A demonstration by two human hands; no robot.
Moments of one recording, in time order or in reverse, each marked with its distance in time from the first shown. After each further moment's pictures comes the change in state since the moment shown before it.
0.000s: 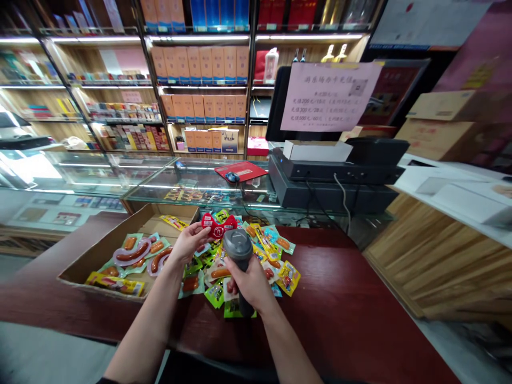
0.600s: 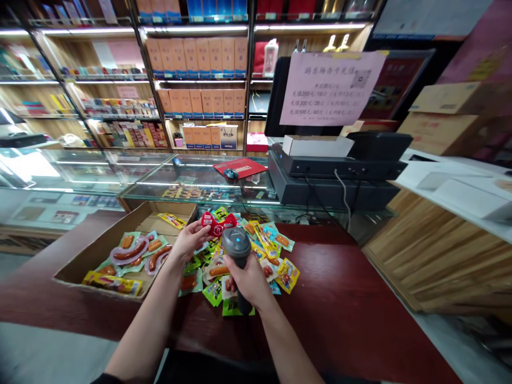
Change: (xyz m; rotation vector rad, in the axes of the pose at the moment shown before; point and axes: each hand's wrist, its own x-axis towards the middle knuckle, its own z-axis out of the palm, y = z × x) left_hand 0.010 -0.011 0.000 -0.044 -0.012 0.001; right_hand 0.008 0.009 -0.004 -0.022 -0.010 0.023
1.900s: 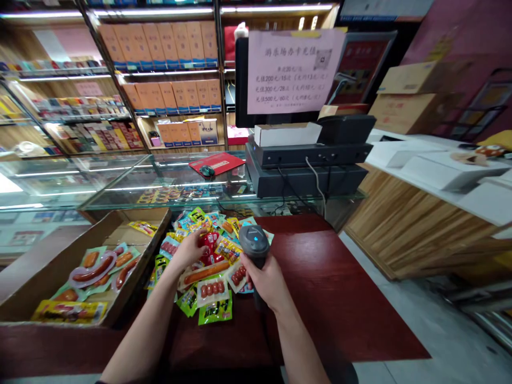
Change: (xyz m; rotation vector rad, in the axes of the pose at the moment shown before) left_hand 0.019 -0.048 0.038 1.222 -0.093 0.146; right_hand -0.012 0.008 -0.091 -0.009 0.239 -0.005
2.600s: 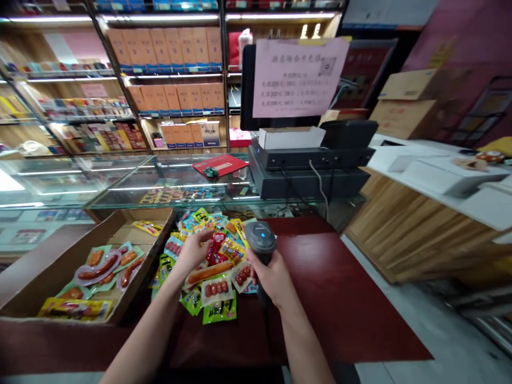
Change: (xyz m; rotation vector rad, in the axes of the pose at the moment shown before) left_hand -0.013 0.020 -0.004 -0.301 0.068 0.055; right_hand 0.001 -0.011 0.001 0.033 0.025 -0.007
